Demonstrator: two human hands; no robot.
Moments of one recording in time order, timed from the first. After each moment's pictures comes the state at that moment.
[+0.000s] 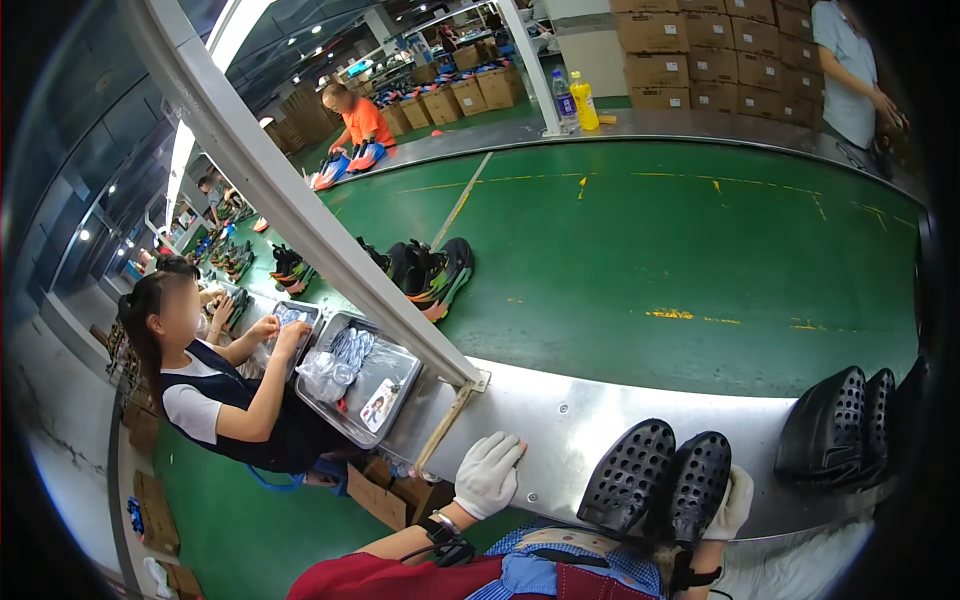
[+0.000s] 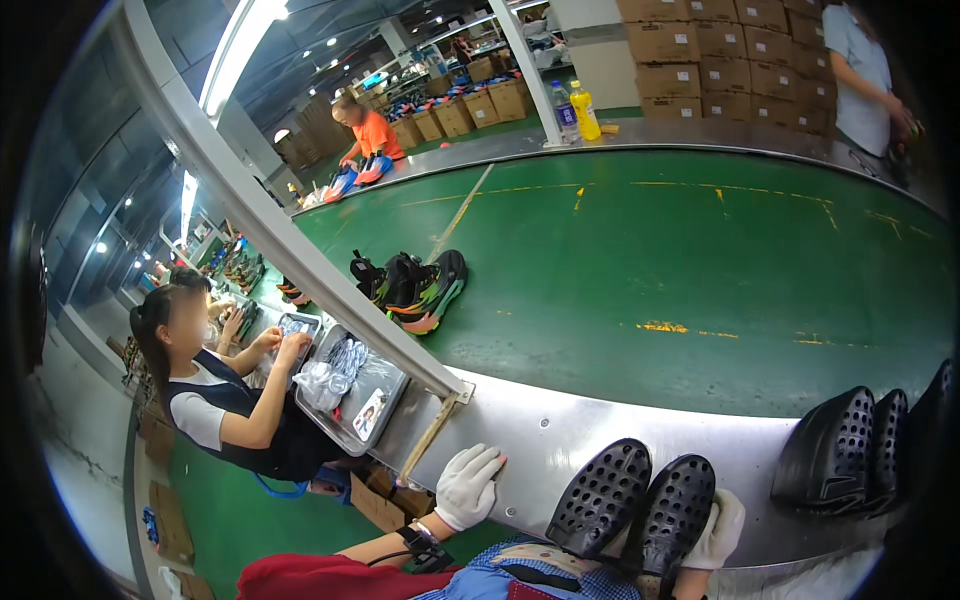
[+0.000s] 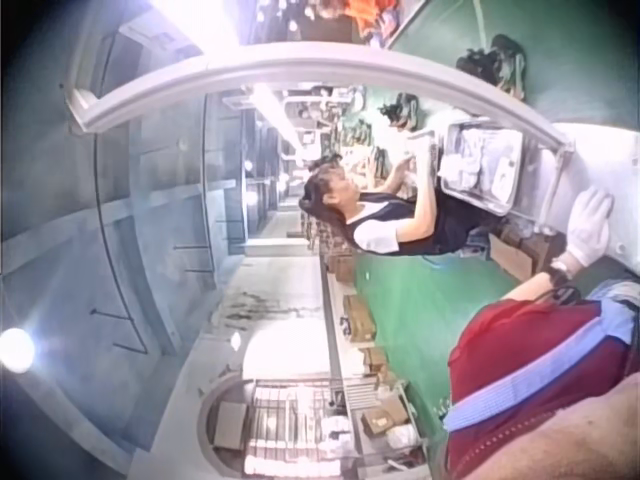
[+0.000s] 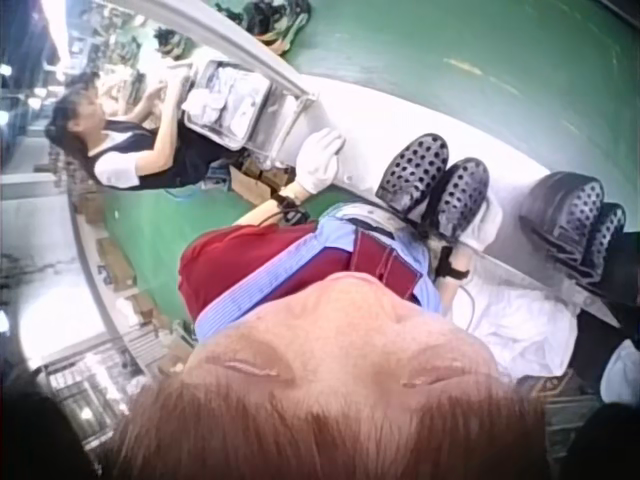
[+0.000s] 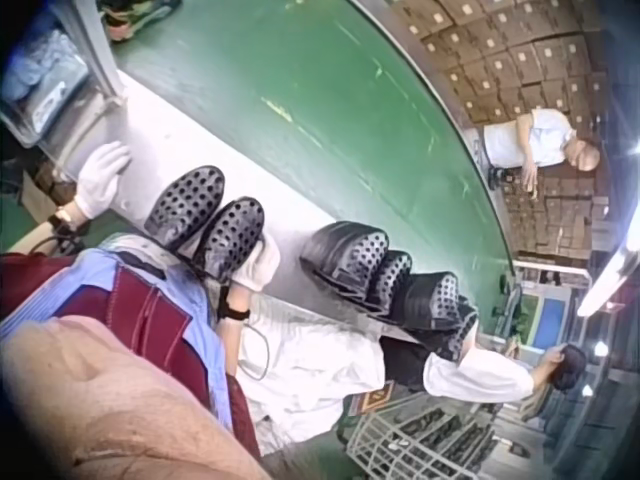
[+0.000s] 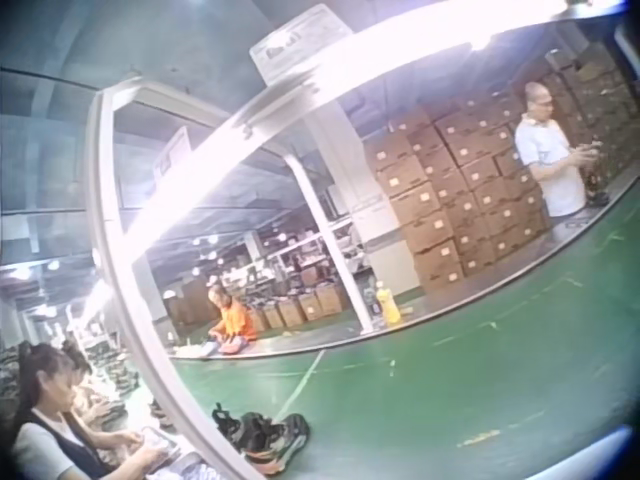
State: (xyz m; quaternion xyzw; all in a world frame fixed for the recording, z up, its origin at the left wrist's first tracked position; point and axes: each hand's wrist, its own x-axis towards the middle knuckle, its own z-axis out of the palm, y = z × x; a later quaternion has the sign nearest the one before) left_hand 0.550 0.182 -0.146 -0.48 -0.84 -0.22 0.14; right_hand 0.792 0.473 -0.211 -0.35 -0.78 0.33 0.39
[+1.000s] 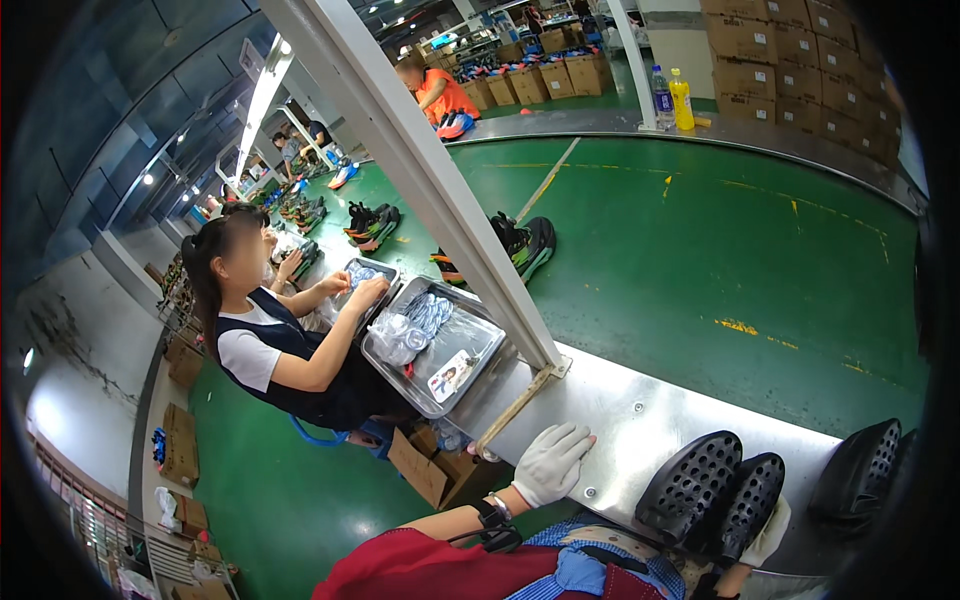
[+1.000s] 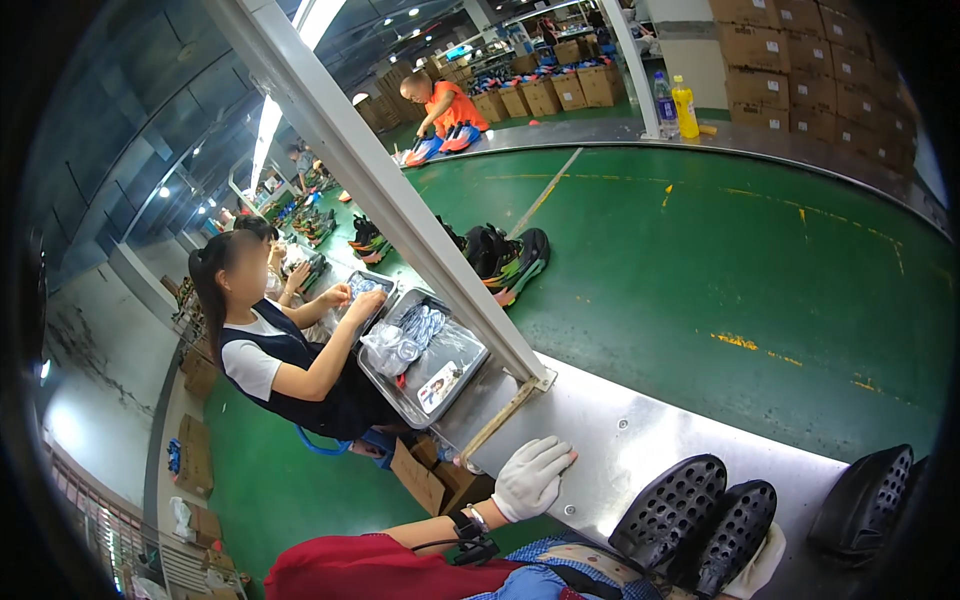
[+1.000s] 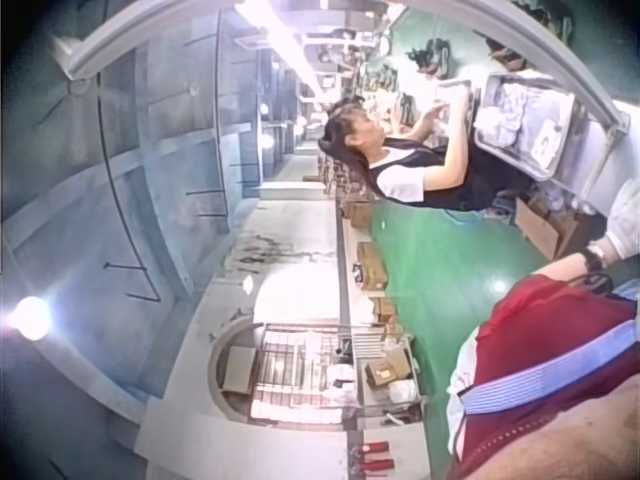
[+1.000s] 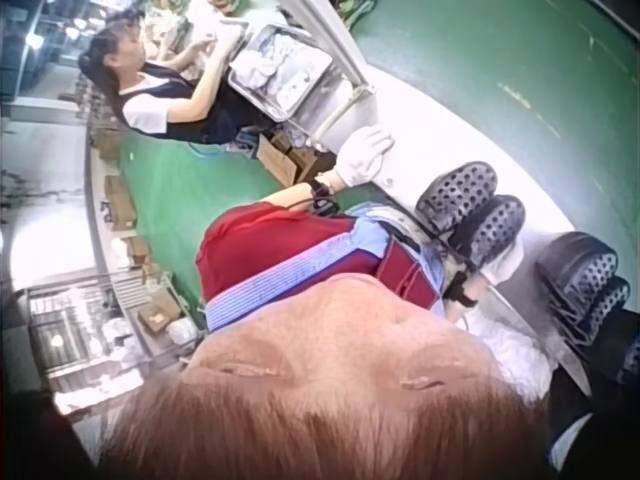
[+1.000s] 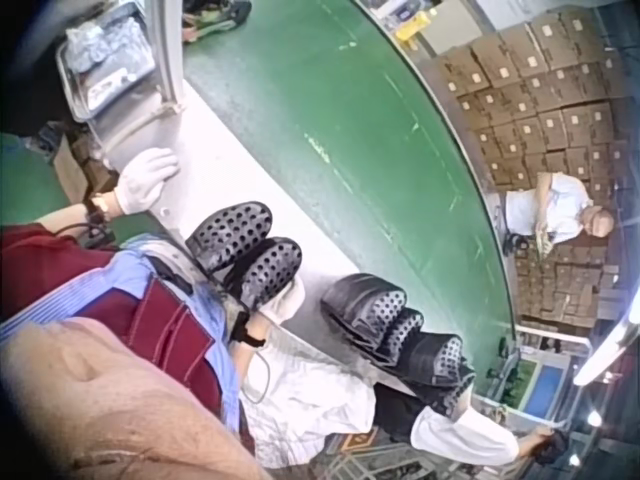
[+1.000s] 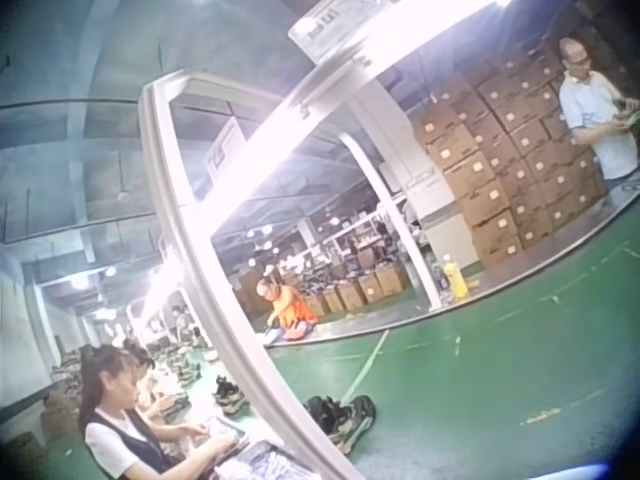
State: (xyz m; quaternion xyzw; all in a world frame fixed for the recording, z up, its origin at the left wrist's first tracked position) left_hand 0.550 0.173 -0.149 -0.46 -0.85 -0.24 0.12; right_hand 0.786 0.456 -0.198 -0.35 -0.67 0.53 0.39
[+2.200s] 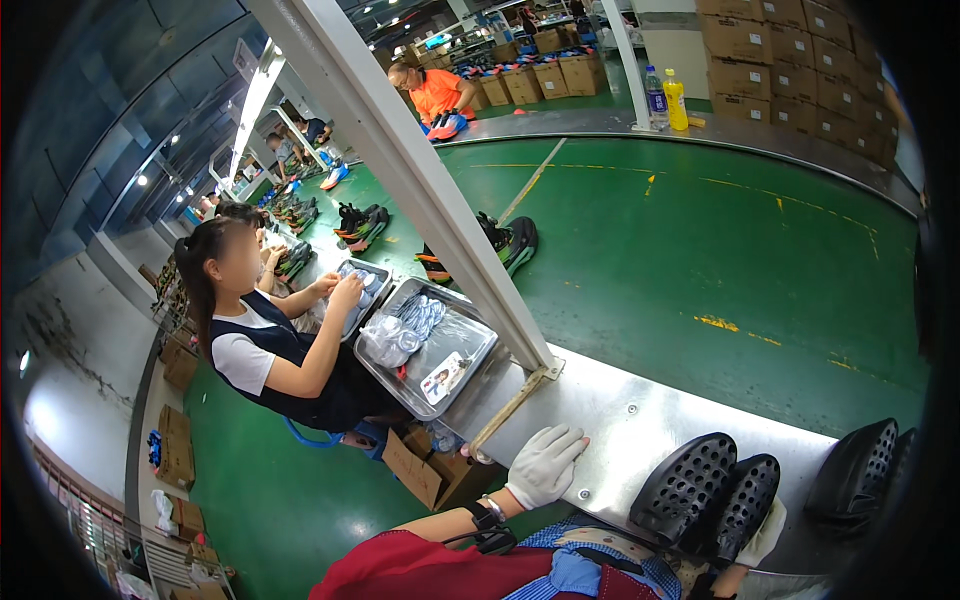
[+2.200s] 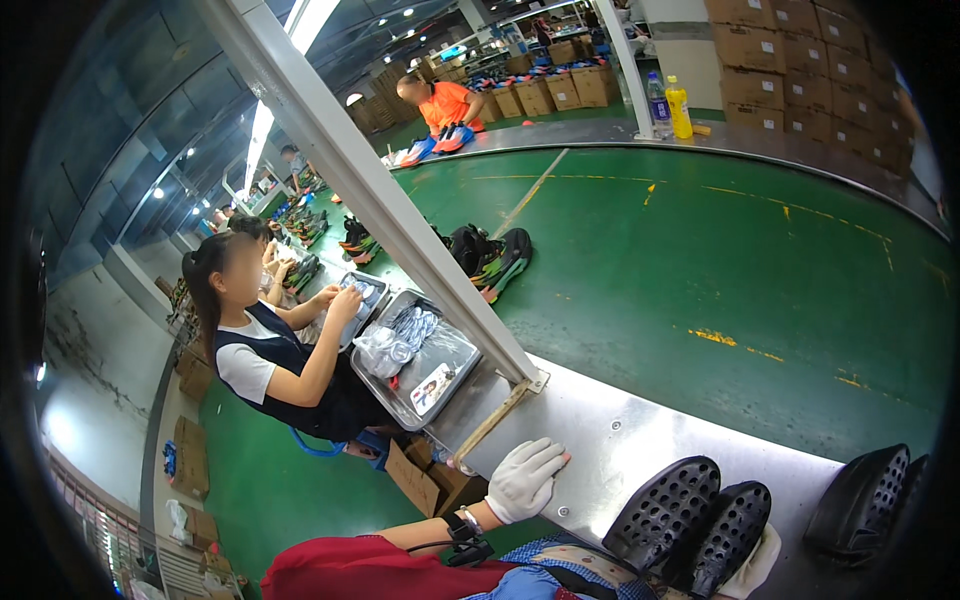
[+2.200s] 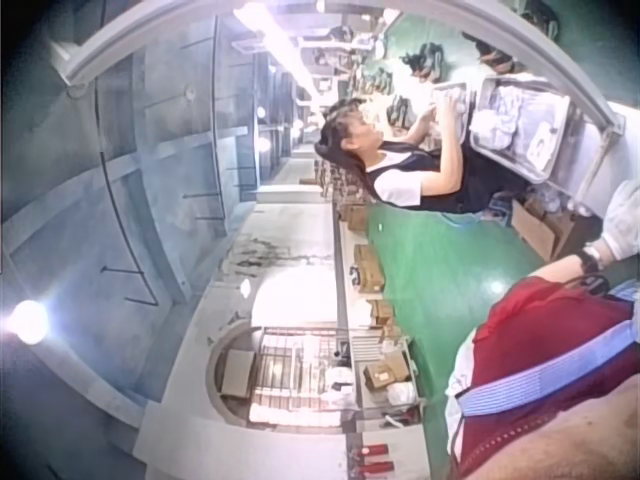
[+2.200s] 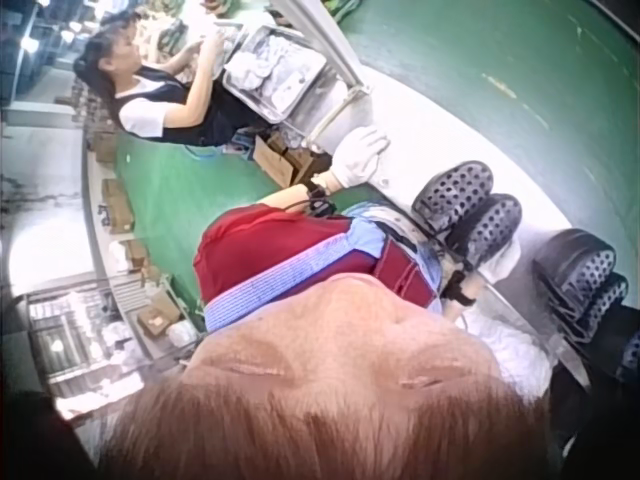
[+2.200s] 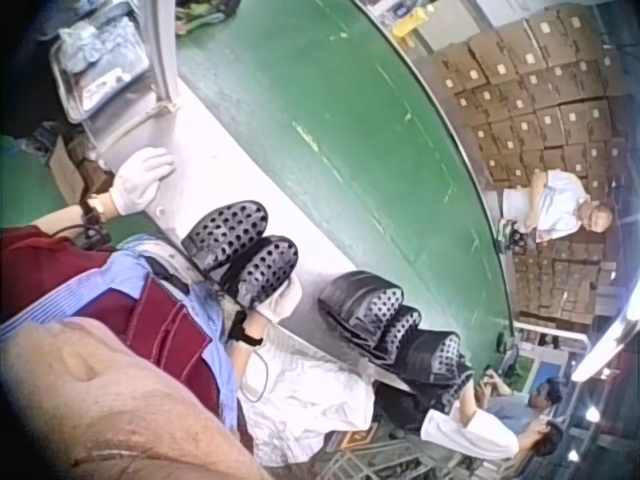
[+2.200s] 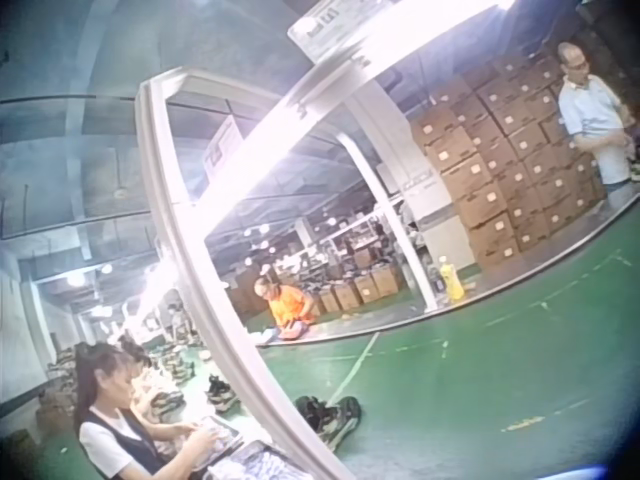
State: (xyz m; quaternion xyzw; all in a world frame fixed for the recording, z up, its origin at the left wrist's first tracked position) left_hand 0.551 0.174 -0.147 -0.45 -0.85 -0.24 0.12; right_hand 0.817 0.496 -0.266 -0.33 -0.76 0.43 0.36
